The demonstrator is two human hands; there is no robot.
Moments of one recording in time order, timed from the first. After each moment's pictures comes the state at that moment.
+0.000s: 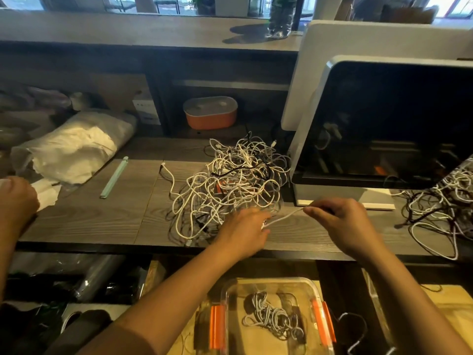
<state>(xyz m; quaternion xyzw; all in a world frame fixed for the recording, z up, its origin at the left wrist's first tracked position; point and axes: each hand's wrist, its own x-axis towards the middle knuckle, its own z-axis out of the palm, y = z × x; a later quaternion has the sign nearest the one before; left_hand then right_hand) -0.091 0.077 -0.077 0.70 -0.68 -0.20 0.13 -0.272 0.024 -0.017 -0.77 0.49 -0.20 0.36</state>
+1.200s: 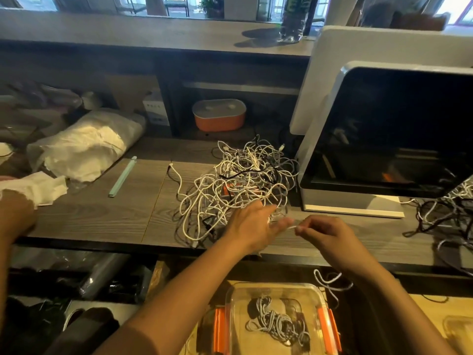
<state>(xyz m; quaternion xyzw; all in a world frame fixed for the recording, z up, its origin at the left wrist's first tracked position) -0.090 0.072 -0.069 0.72 -0.64 -0.24 0.12 -0.257 0.039 -0.030 -0.74 0.46 -0.15 0.47</state>
